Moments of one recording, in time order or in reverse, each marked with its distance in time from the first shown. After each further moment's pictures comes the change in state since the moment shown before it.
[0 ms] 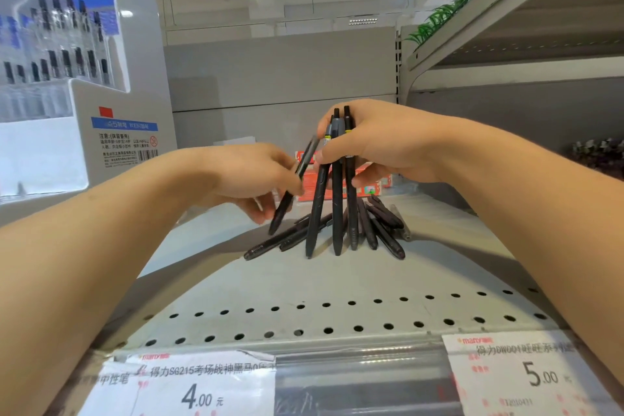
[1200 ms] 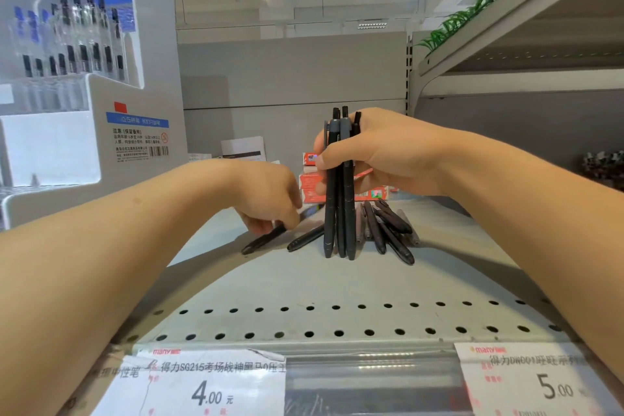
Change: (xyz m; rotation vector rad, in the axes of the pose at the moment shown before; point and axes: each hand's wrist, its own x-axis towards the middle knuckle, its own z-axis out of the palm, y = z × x) left_hand 0.015 -0.005 0.011 0.379 -0.060 -0.106; right_hand 0.001 0.002 0.009 0.222 -0.139 -0.041
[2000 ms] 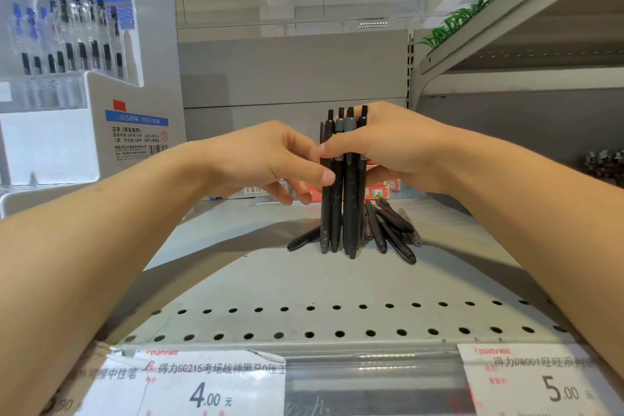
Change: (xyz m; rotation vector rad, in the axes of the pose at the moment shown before) left_hand -0.021 -0.003 -0.015 -0.492 0.075 0.422; right_hand 0.003 0.000 -0.002 -0.159 0.173 0.009
